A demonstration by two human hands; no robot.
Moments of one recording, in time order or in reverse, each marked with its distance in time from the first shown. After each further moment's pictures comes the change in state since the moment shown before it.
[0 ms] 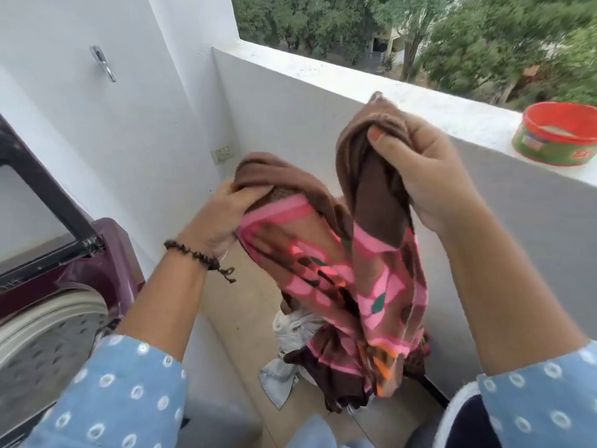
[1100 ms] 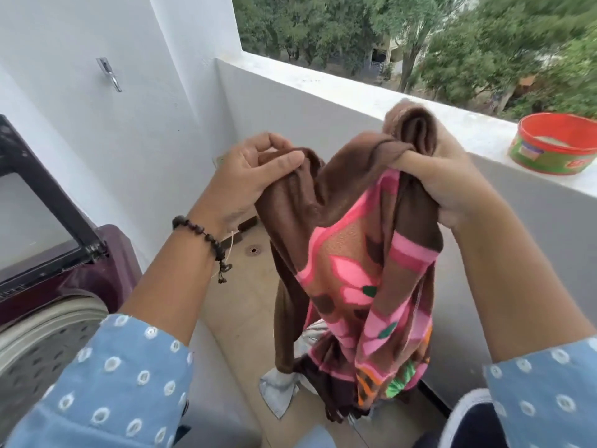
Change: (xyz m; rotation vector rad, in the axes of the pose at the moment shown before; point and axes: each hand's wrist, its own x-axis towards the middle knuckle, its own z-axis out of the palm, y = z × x) left_hand 0.020 0.036 0.017 0.172 -0.106 0.205; right_hand 0.008 -0.007 -0.023 -0.024 0.043 0.143
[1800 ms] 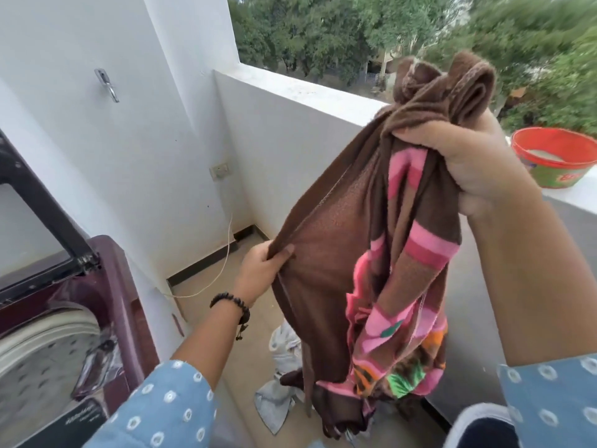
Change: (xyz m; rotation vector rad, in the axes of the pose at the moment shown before) left_hand -0.034 -0.125 0.009 0.275 0.132 -0.362; right_hand -0.002 -0.042 0.007 0.209 0.034 -0.119
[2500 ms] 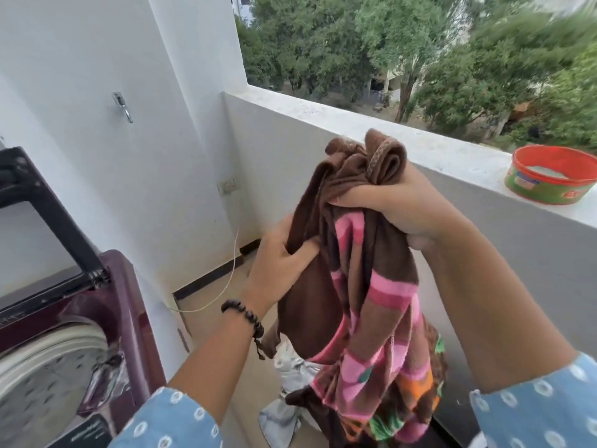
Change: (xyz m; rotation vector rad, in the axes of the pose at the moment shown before) left_hand -0.018 0.067 0.008 -0.112 0.019 0.431; right_hand -0.003 0.027 0.031 -0.209 -0.293 0.119
